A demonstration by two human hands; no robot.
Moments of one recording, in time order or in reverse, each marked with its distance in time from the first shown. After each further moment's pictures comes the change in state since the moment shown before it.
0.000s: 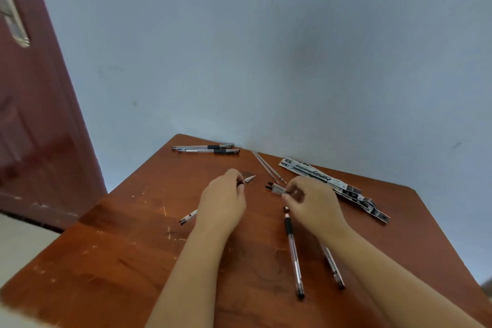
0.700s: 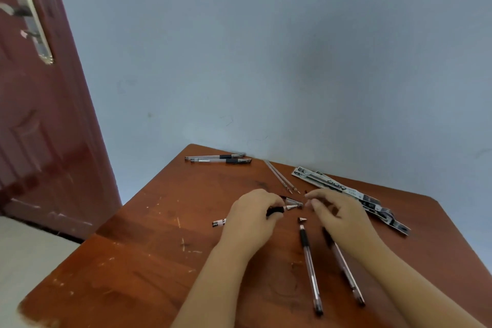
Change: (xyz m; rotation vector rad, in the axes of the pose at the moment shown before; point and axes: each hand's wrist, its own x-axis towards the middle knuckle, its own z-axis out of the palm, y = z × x) left_hand -0.004 -0.001 0.008 -0.034 -0.068 0.275; right_hand -0.007 -0.004 -0.013 0.223 -0.014 0.053
